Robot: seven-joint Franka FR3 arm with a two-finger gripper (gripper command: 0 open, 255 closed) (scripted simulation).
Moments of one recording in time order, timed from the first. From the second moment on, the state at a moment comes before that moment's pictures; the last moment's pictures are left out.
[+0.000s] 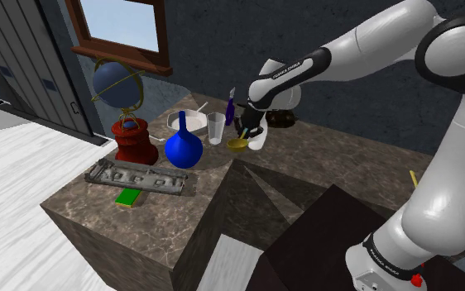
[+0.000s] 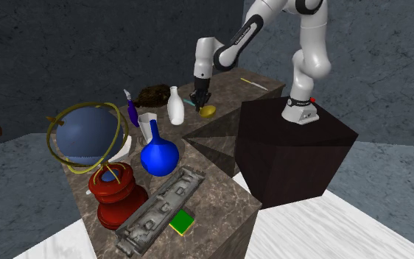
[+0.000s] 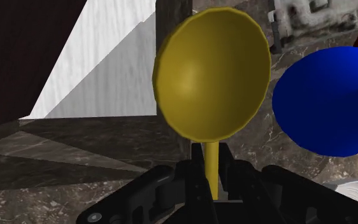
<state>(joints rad) -0.12 0.25 0.11 -2.14 0.29 2.53 0.81</state>
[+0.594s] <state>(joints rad) -0.27 0.27 0.05 -2.08 0.32 2.44 0.59</state>
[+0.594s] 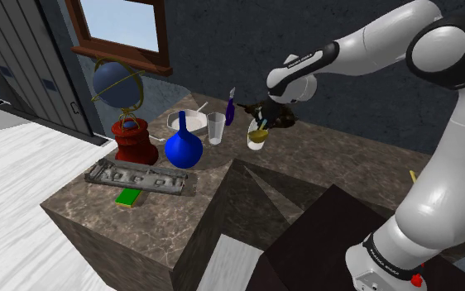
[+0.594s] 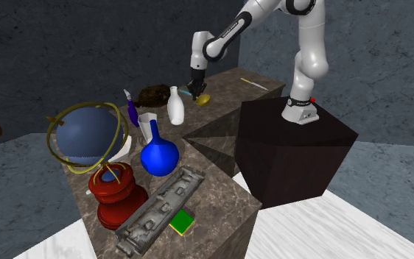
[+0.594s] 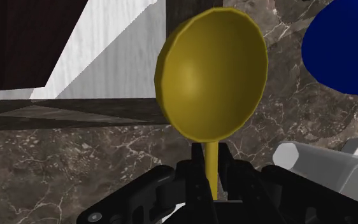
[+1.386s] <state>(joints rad) -0.46 0.41 -0.03 -1.86 0.34 2.30 0.35</state>
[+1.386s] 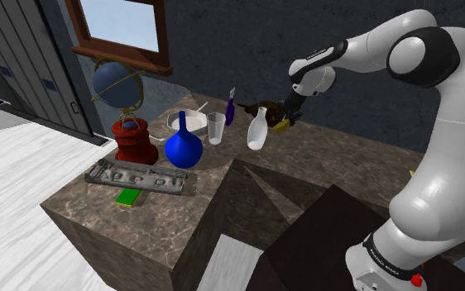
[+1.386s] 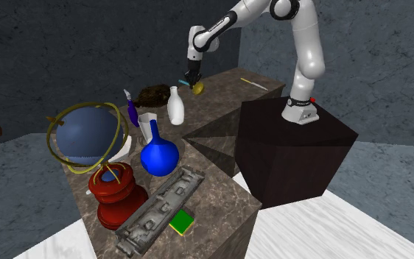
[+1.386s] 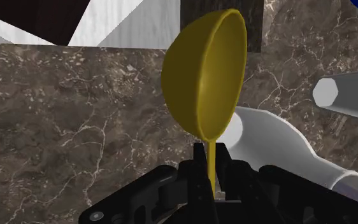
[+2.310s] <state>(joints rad) -0.66 0.74 -0.08 -1.31 0.34 2.02 0.18</state>
